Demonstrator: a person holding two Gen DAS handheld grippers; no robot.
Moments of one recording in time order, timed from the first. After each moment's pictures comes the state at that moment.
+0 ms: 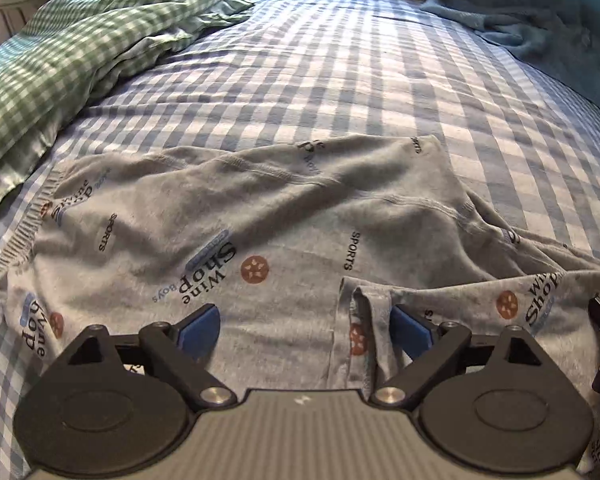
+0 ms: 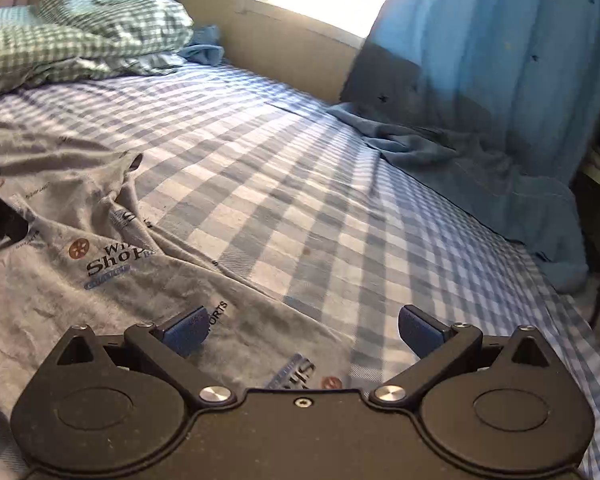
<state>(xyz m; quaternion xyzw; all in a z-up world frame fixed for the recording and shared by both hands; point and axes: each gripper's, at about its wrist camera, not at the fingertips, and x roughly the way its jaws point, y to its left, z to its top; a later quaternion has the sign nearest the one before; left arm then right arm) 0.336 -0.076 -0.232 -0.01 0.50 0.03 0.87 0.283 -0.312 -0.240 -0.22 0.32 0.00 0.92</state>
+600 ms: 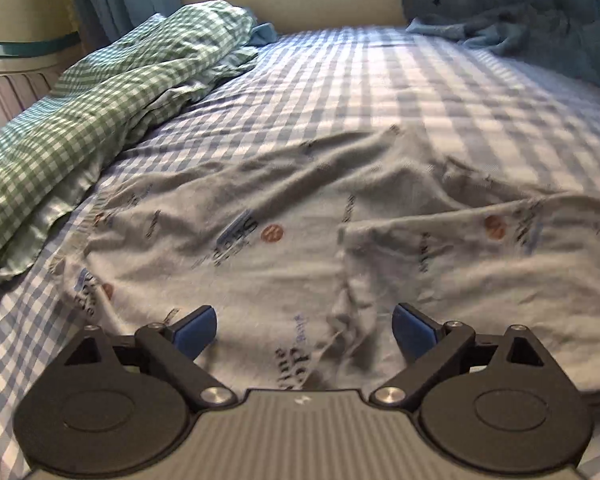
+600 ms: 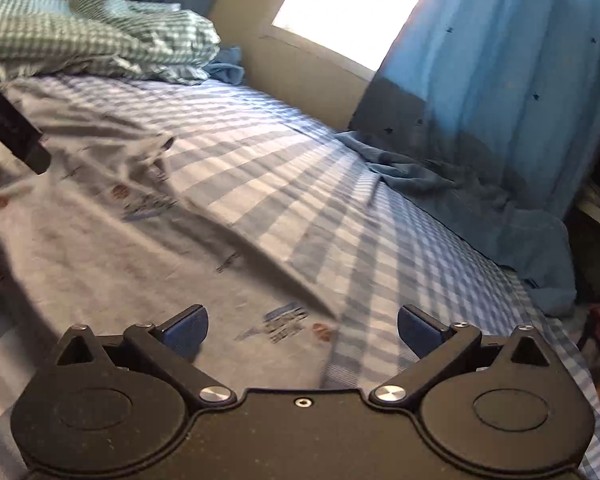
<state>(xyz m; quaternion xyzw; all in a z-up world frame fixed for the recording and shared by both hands) 0.265 -0.097 -0.236 0.07 0.42 0.07 0.90 0.196 -0.321 -0.257 -0.26 0.27 -0.01 0.93</state>
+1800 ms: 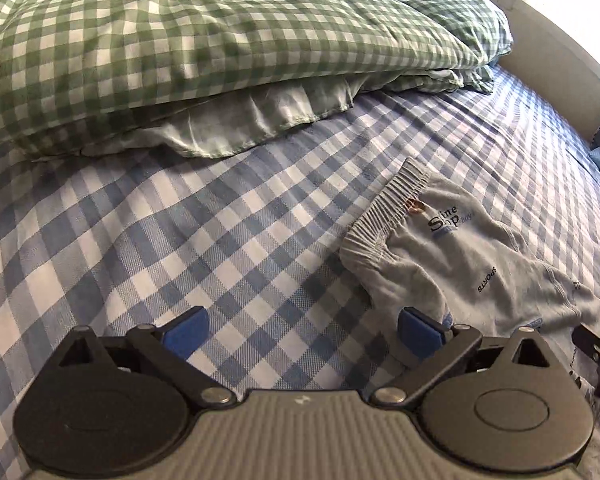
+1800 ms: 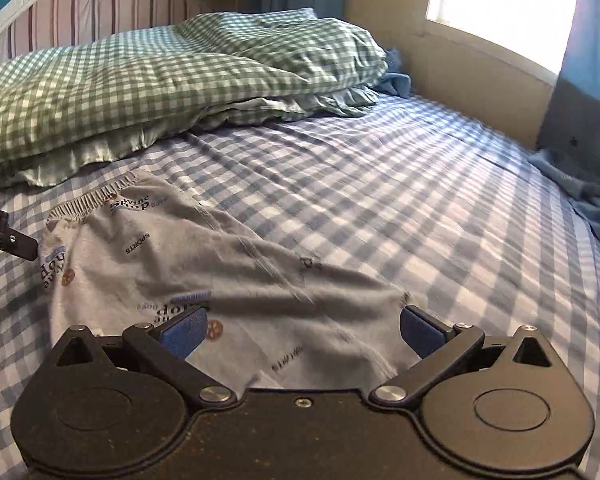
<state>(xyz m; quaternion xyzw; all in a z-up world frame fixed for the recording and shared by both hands) 0.267 0.164 -0.216 -0.21 0.46 0.19 0.84 0.361 -0.114 -0.204 -0.18 0.35 0.24 0.89</state>
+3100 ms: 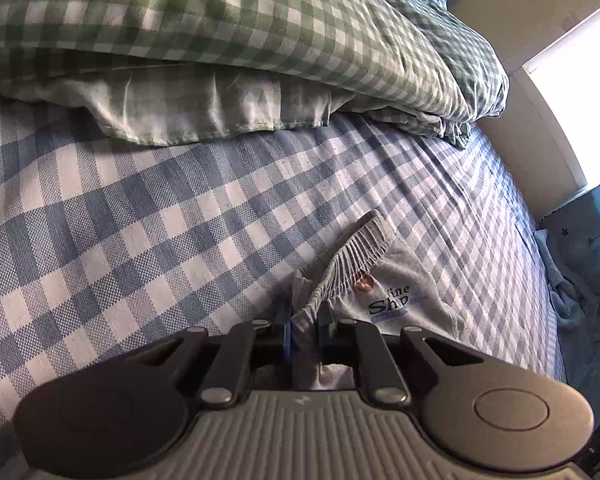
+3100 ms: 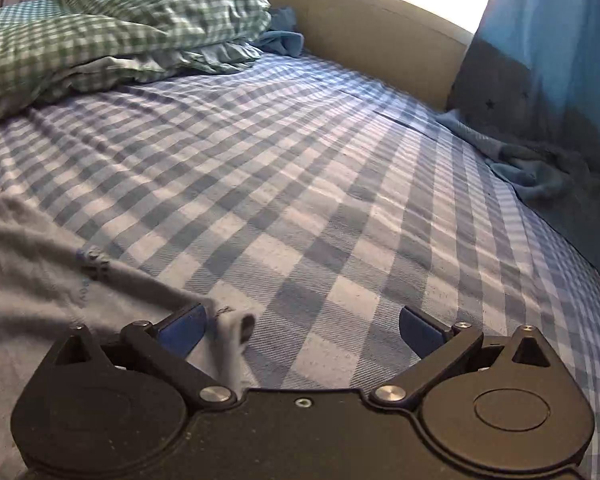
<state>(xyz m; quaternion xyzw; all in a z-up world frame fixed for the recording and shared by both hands) 0.313 0.195 -0.248 -0.39 0.40 0.13 0.82 0.442 -0.180 -0.253 -0.17 0.37 0.06 0.91</state>
